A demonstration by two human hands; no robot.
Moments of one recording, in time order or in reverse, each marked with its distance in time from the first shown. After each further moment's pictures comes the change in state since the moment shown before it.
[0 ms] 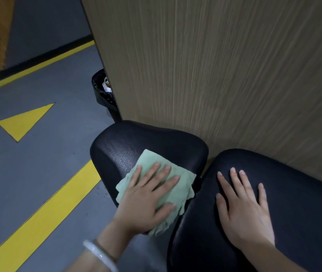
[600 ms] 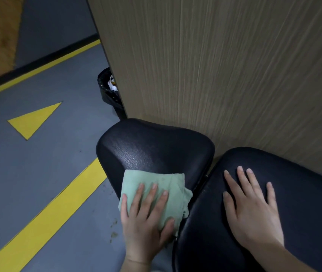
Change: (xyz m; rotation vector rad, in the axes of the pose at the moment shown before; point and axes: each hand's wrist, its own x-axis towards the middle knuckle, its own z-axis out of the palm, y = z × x) left_hand -0.043 0.039 0.030 0.079 0.425 -0.323; right_hand 0.000 -0.001 -0.003 0.012 0.013 -0.006
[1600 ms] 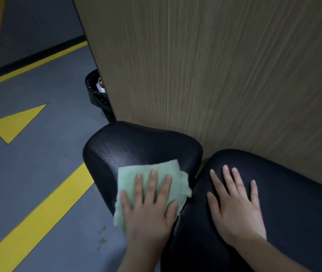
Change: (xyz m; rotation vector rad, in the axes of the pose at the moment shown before) left_hand 0.036 0.036 -0.001 0.074 -0.460 -0.146; right_hand 0.007 0.002 0.005 -0.053 -0.054 -0.011
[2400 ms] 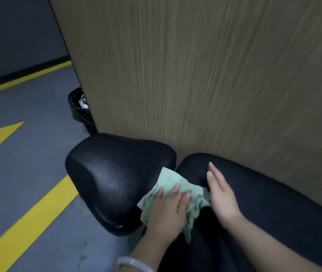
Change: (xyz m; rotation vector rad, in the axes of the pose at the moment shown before) left_hand 0.002 0.084 -0.037 -0.506 -0.319 0.071; right_hand -0.005 0.017 -0.062 1.140 -0.013 0.362
